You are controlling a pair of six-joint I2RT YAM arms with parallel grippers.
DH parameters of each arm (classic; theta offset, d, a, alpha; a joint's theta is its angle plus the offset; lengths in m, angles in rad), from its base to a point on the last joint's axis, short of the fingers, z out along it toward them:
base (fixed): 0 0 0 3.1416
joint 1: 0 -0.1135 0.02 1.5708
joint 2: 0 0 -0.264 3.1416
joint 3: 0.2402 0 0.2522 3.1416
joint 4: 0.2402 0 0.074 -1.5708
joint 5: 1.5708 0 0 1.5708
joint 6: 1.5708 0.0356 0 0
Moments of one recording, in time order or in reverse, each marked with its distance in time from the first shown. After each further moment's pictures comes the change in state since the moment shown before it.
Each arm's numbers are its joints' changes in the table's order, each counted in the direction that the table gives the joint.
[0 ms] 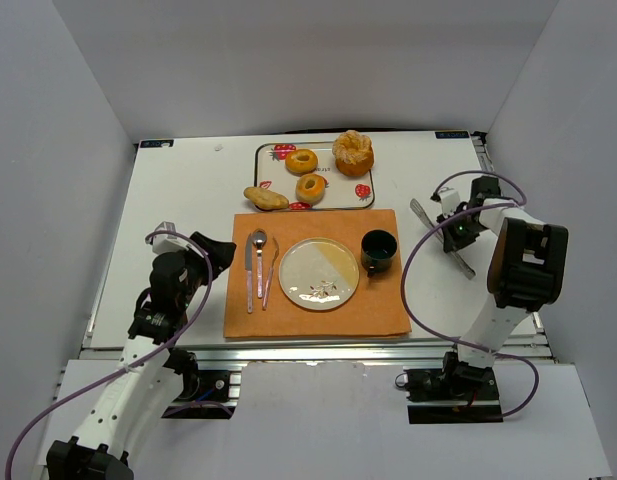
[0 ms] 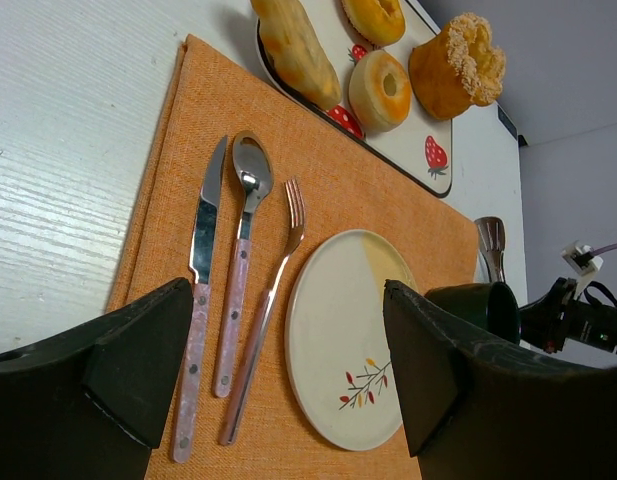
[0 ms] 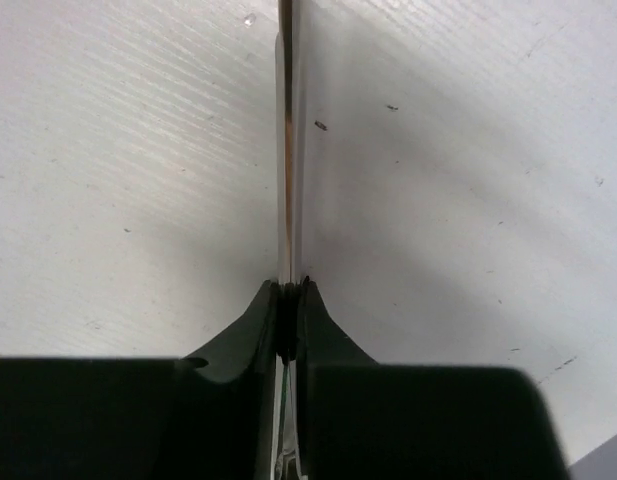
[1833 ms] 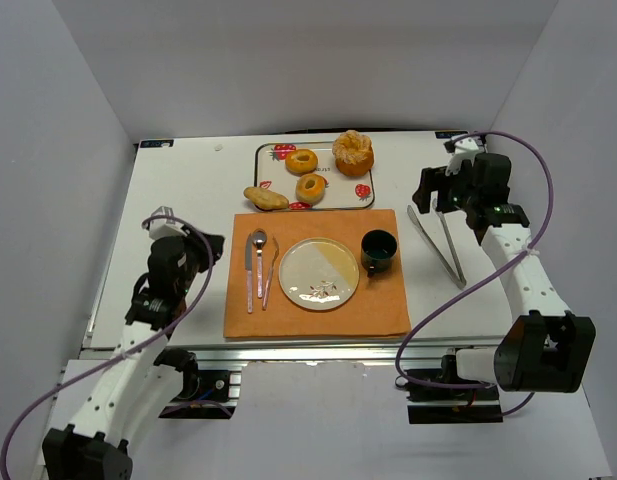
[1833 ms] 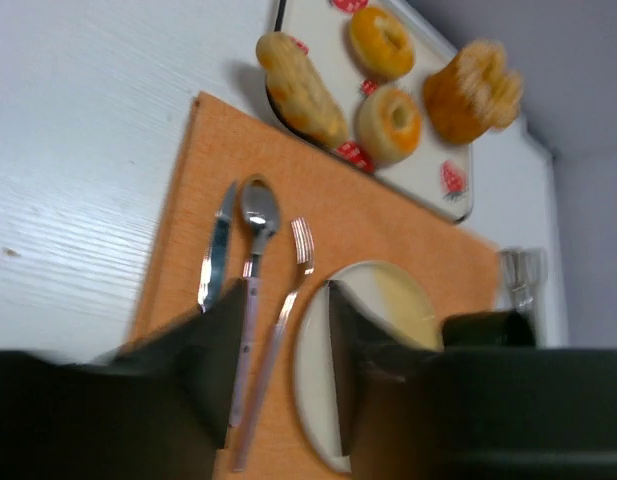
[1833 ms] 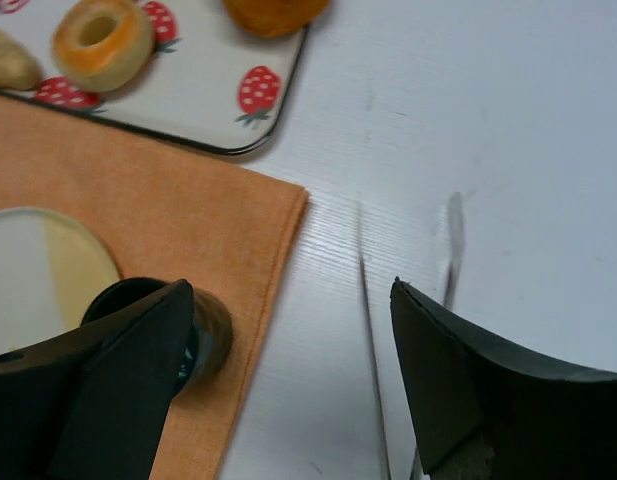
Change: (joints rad) left arm 0.000 0.139 0.156 0.032 -0.056 0.089; right arm -0.201 -0.547 -0.072 -0.257 0.016 0.633
